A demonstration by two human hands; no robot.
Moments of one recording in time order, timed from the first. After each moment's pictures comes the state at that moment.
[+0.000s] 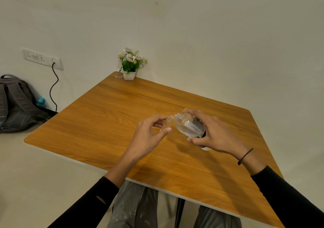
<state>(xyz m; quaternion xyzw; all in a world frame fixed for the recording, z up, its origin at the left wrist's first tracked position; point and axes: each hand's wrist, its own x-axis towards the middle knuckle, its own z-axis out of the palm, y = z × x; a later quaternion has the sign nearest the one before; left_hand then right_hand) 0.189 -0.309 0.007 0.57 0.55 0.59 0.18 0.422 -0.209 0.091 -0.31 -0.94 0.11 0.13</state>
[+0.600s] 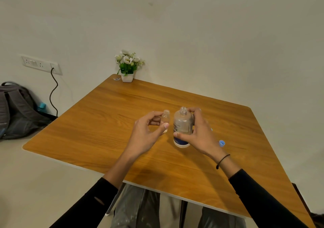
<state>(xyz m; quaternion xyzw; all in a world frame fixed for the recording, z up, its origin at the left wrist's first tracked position) 0.188 -0.305 0.015 0.53 0.54 0.61 0.24 0.389 -0.214 0.045 -0.38 -0.84 0.25 0.30</state>
